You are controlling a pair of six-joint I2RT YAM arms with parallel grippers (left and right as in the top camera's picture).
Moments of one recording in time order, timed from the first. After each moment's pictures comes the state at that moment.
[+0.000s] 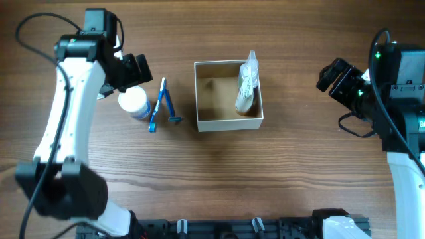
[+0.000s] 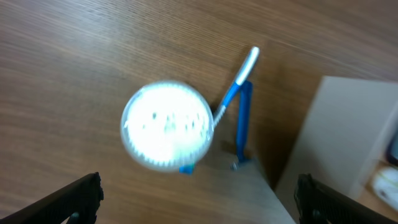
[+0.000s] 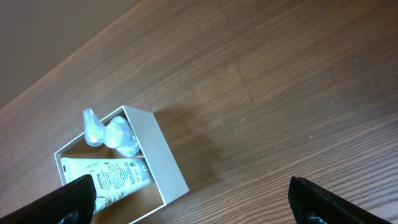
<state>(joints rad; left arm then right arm) -0.03 1.76 1.63 -1.21 0.02 -0.37 0.03 1.21 1.48 -1.17 0.04 0.56</state>
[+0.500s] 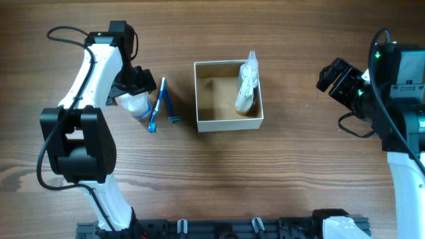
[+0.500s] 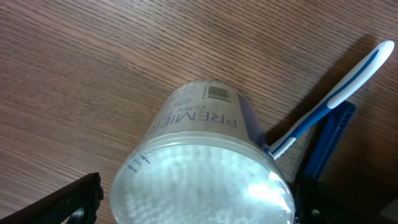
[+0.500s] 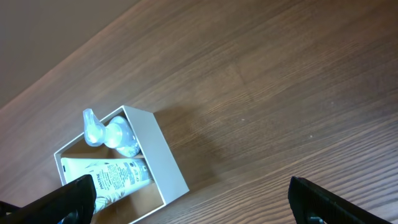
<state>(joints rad) -0.03 2.03 1.63 -1.20 -0.09 -0.43 0.03 1.21 1.48 -1.17 0.04 0.56</state>
